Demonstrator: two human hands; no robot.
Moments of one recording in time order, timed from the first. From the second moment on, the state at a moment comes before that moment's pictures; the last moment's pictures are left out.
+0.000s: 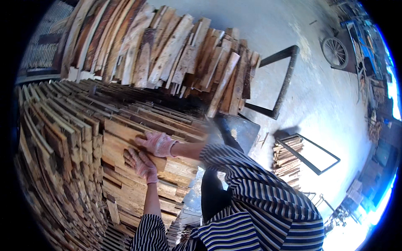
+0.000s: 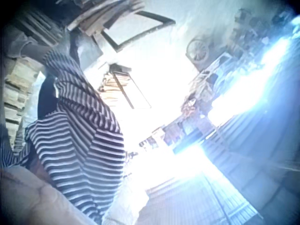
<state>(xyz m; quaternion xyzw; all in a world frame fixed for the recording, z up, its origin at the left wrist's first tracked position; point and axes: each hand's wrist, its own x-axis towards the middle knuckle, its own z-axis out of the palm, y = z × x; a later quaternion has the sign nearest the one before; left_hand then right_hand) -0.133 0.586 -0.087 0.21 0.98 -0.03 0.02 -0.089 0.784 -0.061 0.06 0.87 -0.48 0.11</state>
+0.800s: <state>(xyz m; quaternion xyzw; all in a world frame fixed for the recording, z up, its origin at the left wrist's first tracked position) -0.132 0.549 -0.101 0.30 0.95 0.09 -0.04 0.088 0.925 -0.432 0.69 0.53 -0.49 -0.05</state>
